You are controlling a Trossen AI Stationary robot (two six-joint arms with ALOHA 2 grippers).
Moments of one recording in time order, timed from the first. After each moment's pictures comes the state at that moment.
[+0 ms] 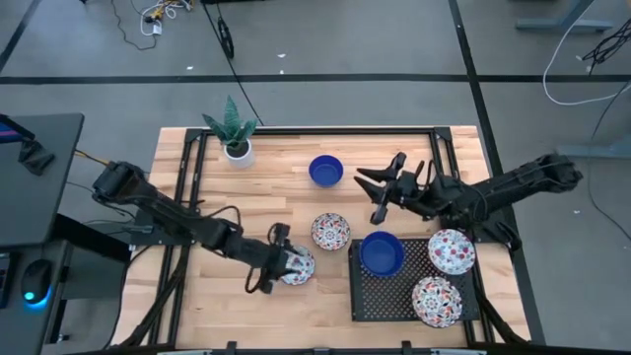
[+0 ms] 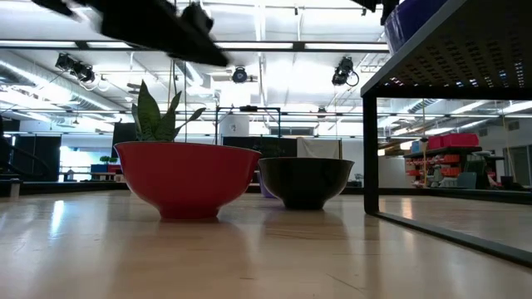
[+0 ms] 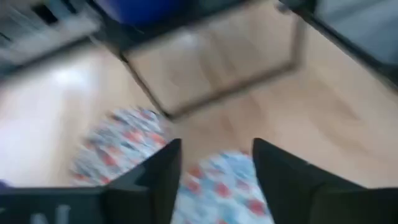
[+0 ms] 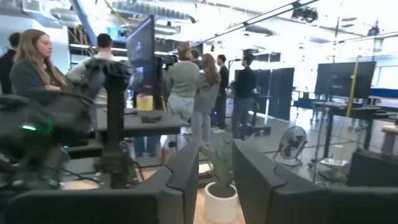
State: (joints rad) left arm -0.45 1.47 0.80 0.14 -0.30 0.12; right arm 0.21 1.09 0.60 0.75 0.55 -0.18
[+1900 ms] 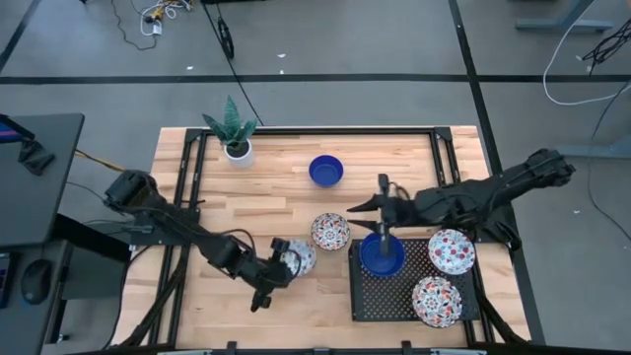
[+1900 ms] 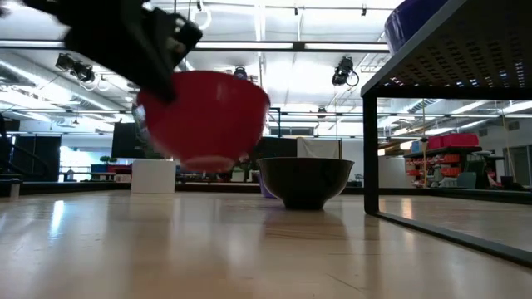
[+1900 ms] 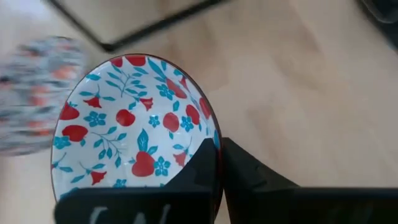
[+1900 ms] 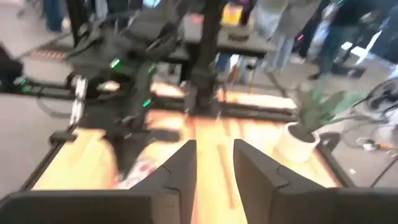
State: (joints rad) left arm -0.55 1.62 1.00 -0.26 -0.31 -0.06; right arm 0.36 1.15 1.00 -0.08 0.39 -0.05
